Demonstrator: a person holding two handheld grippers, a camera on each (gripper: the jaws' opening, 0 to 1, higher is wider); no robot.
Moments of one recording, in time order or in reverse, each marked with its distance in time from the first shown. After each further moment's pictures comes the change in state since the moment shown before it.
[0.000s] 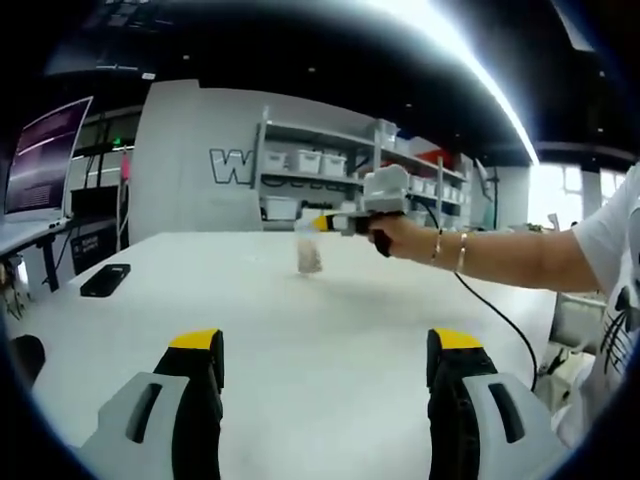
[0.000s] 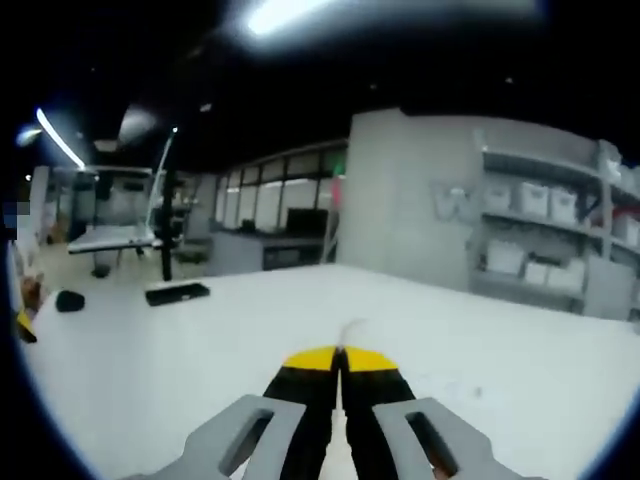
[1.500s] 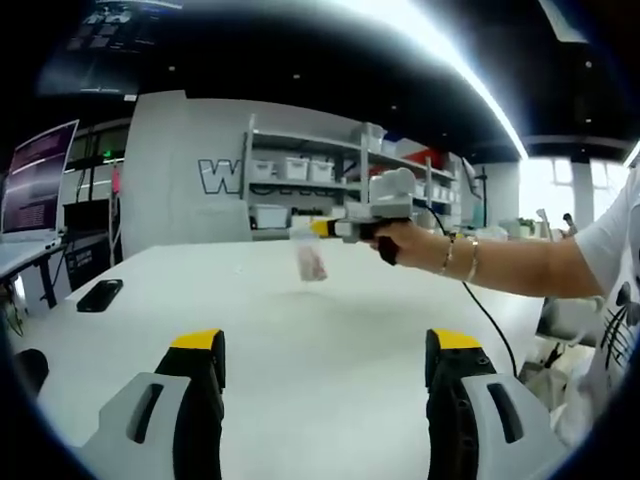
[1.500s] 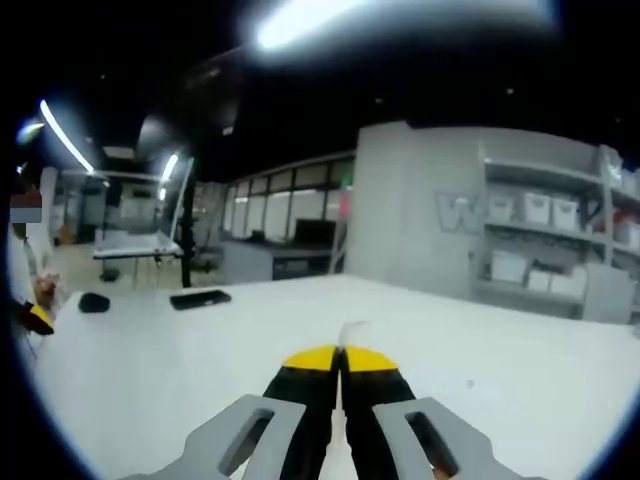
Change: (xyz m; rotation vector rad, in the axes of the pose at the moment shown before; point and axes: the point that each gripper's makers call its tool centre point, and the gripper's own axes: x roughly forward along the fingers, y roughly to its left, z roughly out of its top) left arm -0.011 -0.027 0.011 0.045 -0.024 -0.034; right arm -0.049 0.014 0.010 -0.007 -0.047 0.037
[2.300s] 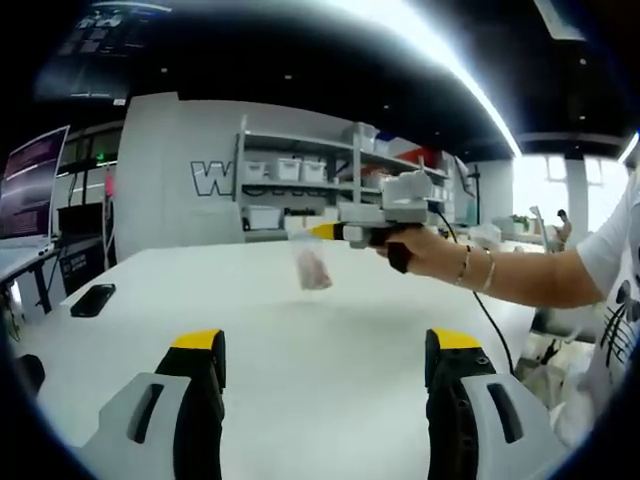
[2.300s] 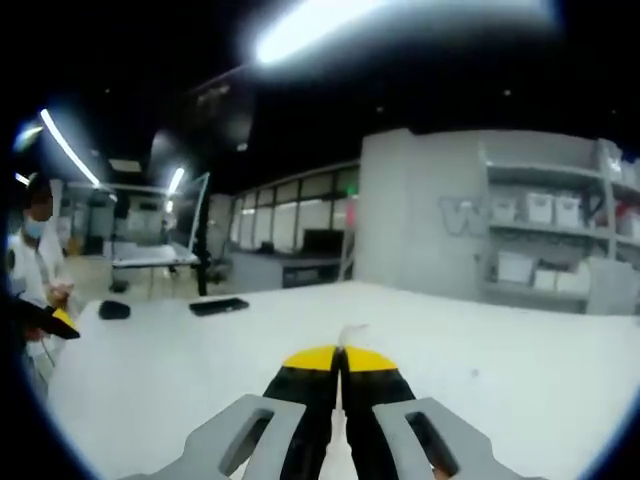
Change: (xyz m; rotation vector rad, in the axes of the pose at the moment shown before) left arm 0.004 -0.018 0.002 0.018 0.002 -0.028; right arm -0.043 0.017 0.000 0.031 -0.047 0.039
